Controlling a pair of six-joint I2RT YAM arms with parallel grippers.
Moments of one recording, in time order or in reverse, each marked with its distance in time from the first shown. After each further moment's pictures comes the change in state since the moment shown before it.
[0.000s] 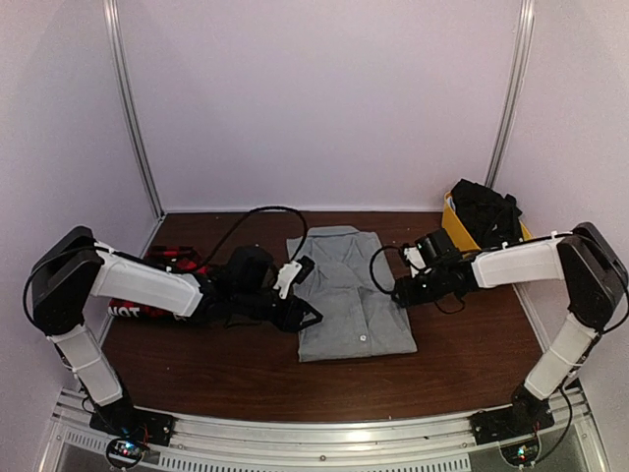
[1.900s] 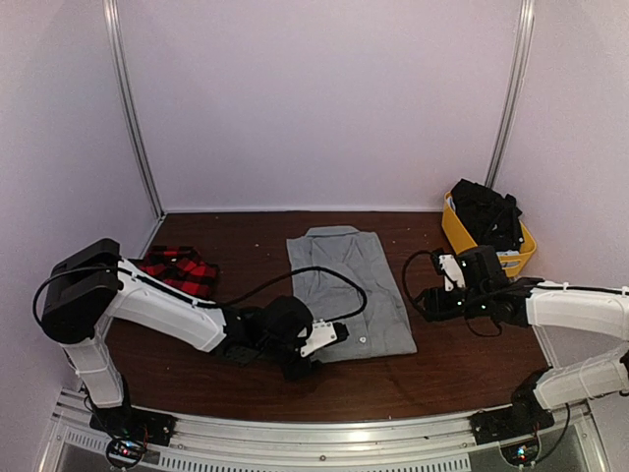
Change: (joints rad) left arm -0.293 0.086 0.021 -0.164 -0.417 0.488; right arm 0.009 -0.508 -0.335 0.016 -0.010 0.052
